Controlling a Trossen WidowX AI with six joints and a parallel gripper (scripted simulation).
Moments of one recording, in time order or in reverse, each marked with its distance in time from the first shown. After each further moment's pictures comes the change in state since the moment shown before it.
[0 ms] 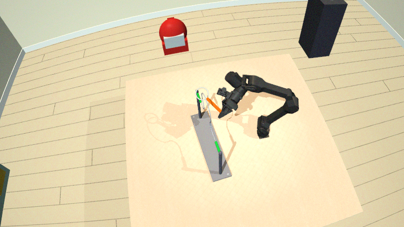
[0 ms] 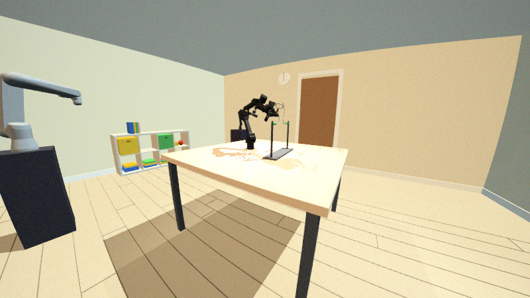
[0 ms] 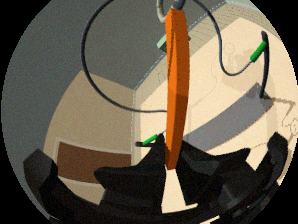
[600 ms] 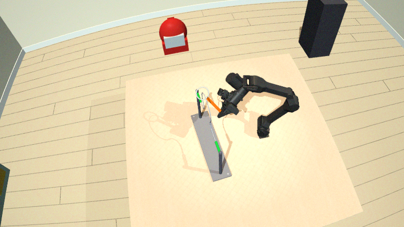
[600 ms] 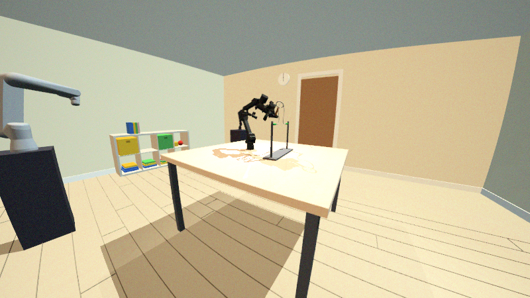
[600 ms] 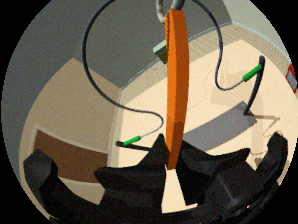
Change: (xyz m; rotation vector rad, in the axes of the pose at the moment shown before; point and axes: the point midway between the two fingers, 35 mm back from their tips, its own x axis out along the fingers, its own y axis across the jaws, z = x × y) arm 0.001 -0.010 0.002 -0.207 -0.031 -0.147
